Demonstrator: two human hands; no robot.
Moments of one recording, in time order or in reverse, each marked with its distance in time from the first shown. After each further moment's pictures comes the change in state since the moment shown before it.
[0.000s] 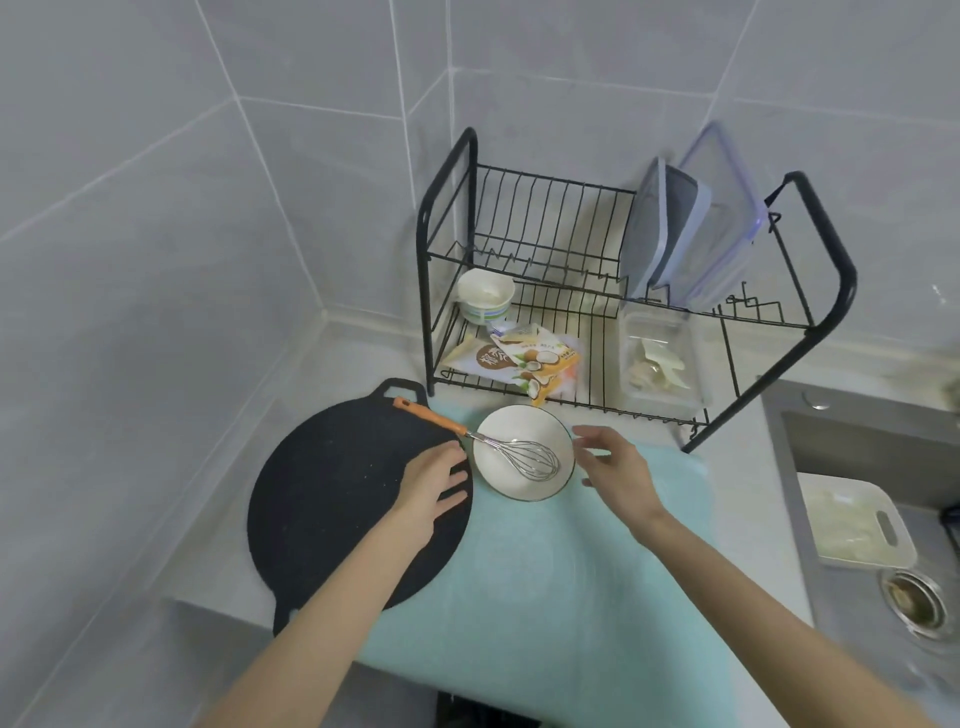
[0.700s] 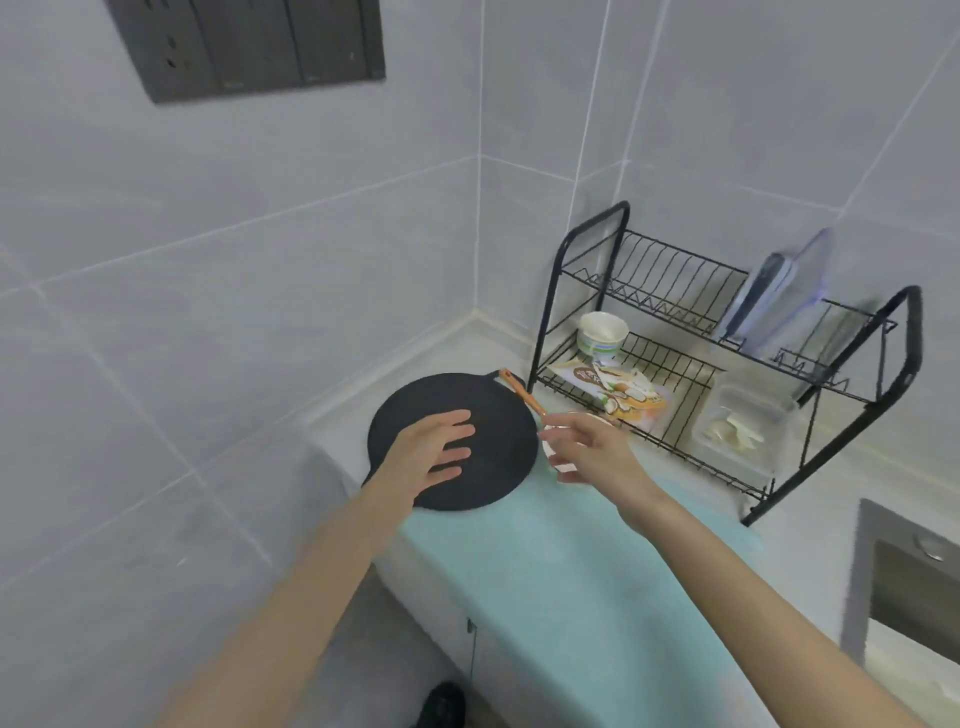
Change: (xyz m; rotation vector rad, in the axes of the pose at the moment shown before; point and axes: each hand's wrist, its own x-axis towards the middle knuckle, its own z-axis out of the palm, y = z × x) left_hand -0.181 -0.041 -0.033 -0.079 0.265 0.343; right_hand -0.106 -0.072 -0.011 -0.039 -0.617 -0.295
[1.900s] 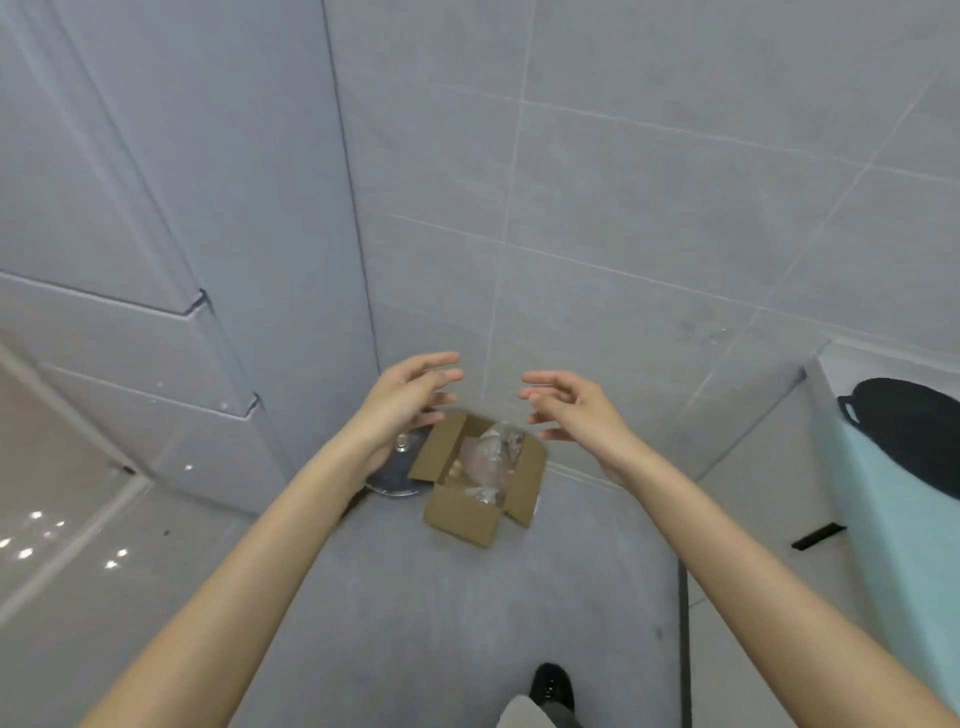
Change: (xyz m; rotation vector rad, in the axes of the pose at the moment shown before) left_hand -0.696 -0.273 -0.108 -0.333 1.050 0.095; right_hand -0.526 0.025 0.278 -0.275 -1.171 -0.334
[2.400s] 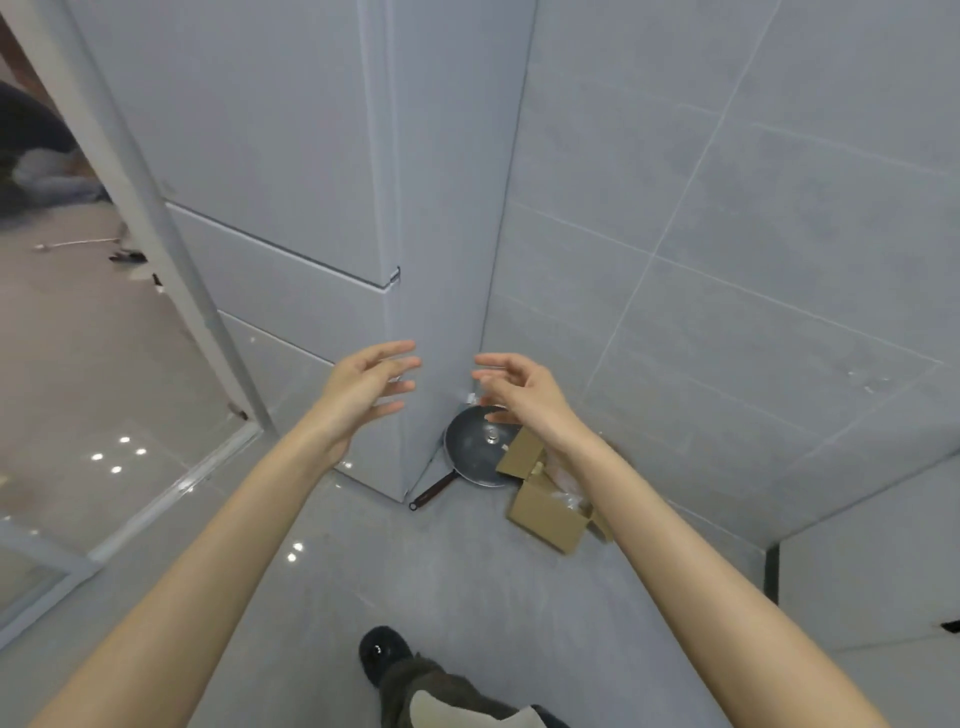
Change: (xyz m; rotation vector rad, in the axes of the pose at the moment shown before) left_hand -0.066 -0.043 -0.260 -0.127 0.314 -0.025; right_hand 0.031 -0.070 0.282 0.046 -0.219 -0.066
